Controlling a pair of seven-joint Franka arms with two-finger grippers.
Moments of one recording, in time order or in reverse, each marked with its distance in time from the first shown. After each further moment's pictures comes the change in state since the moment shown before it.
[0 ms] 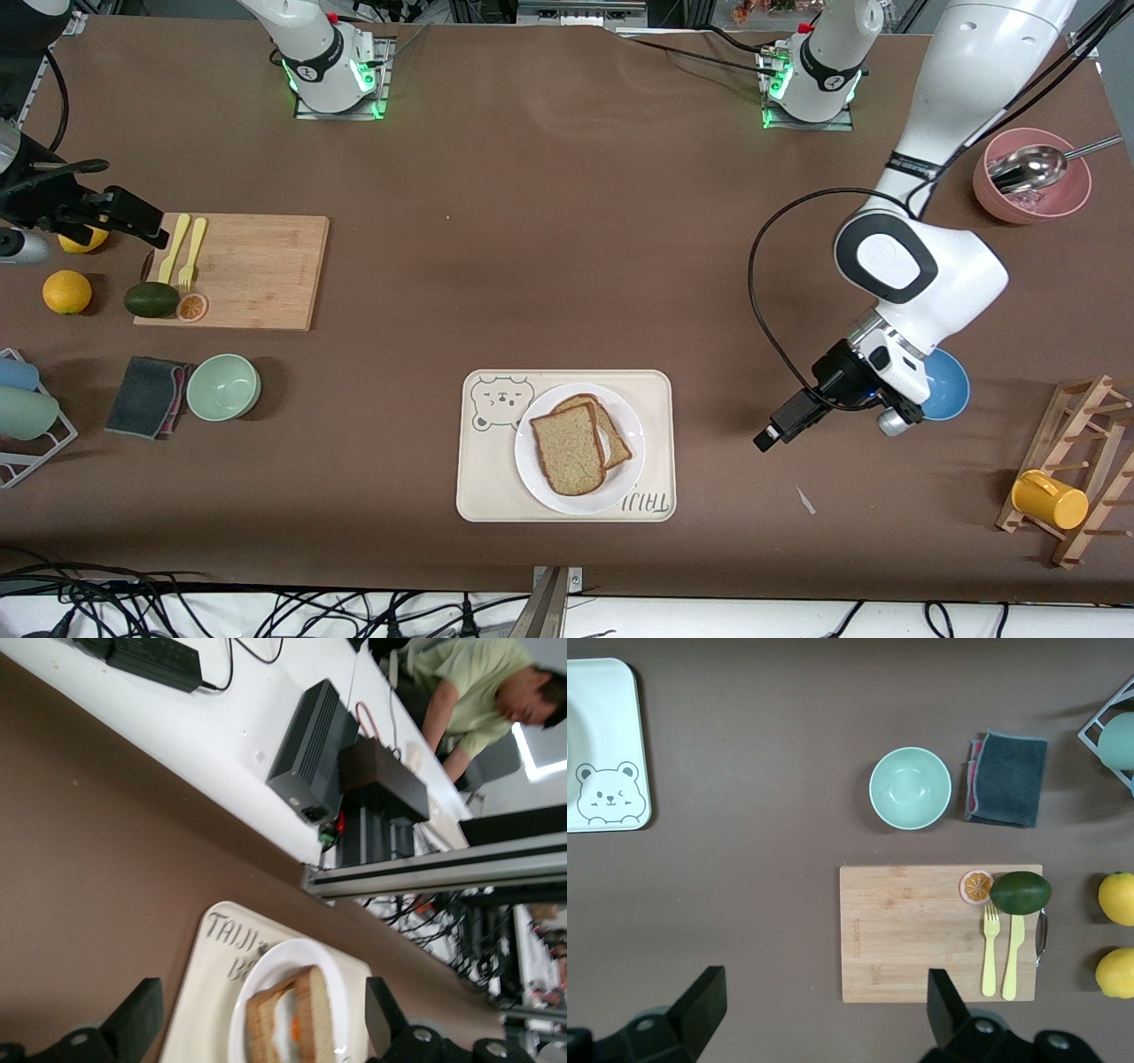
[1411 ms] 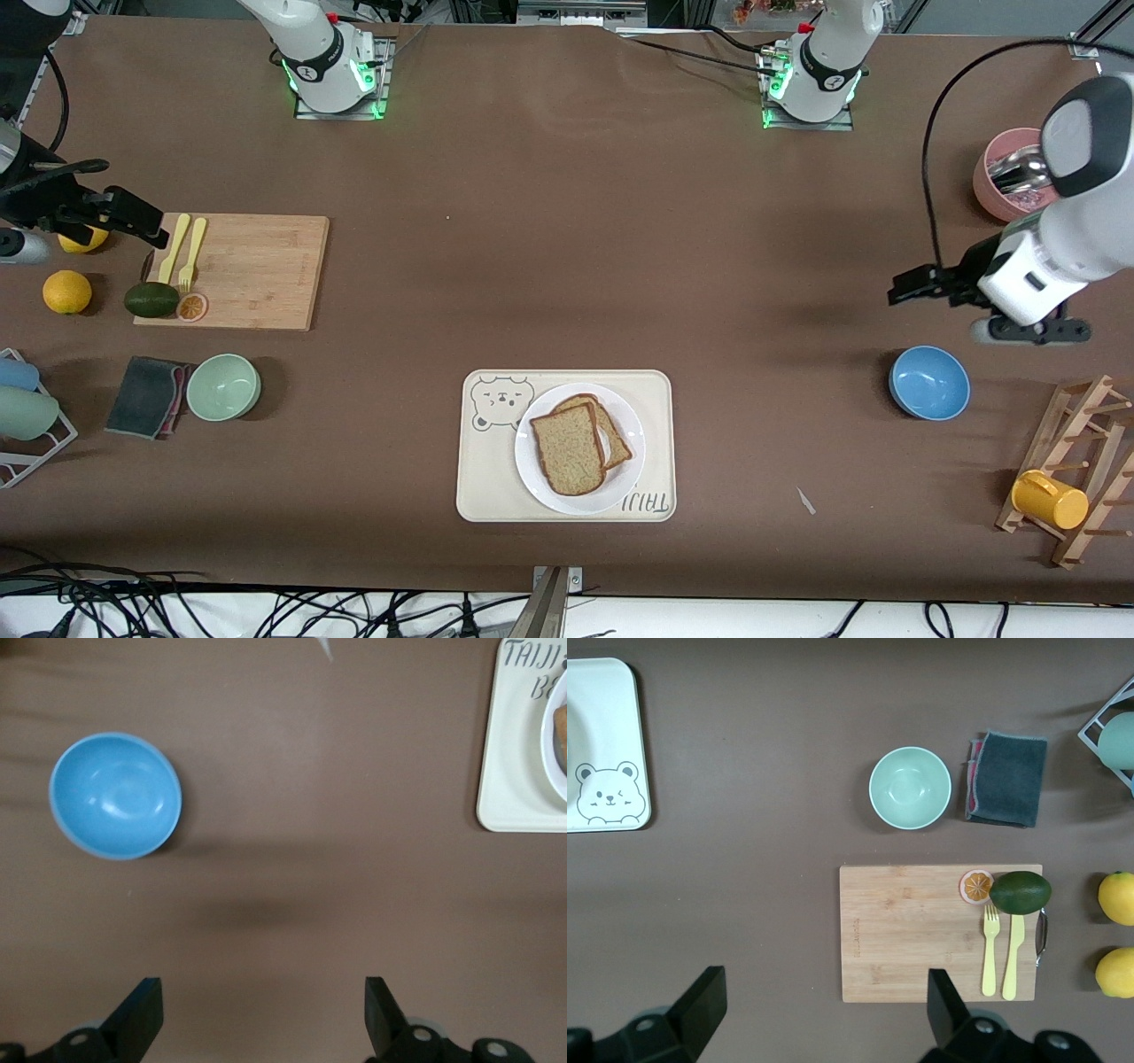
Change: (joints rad) left arm 0.193 -0.389 0.085 -0.019 0.886 -0.996 -0.290; right arm 0.000 0.000 0.000 0.000 0.000 0.000 0.000
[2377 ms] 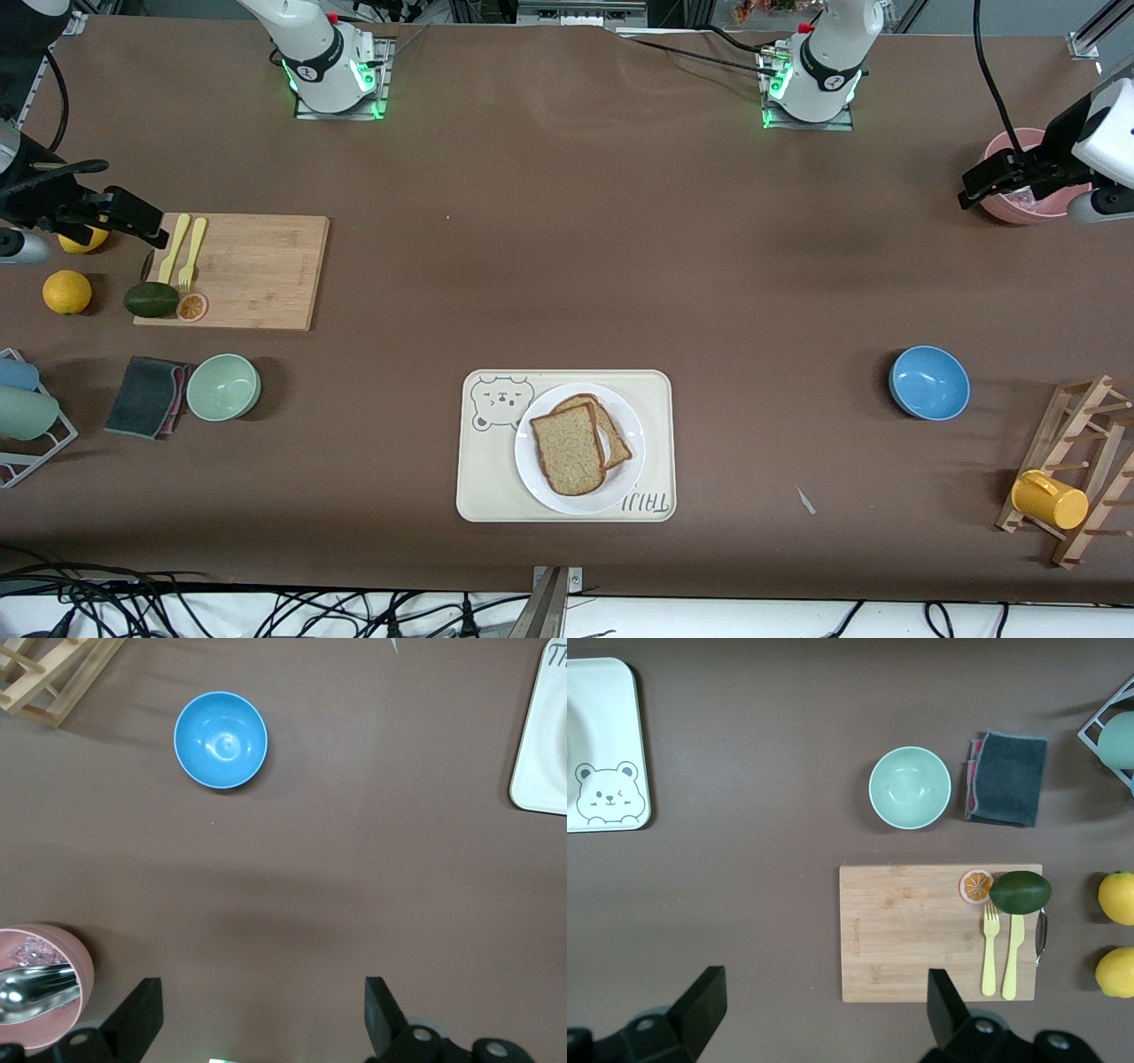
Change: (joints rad) left arm 0.023 -0.253 0.018 -0.034 0.051 -0.177 -0.068; right arm 0.000 0.000 -0.001 0.000 0.000 0.000 0.000
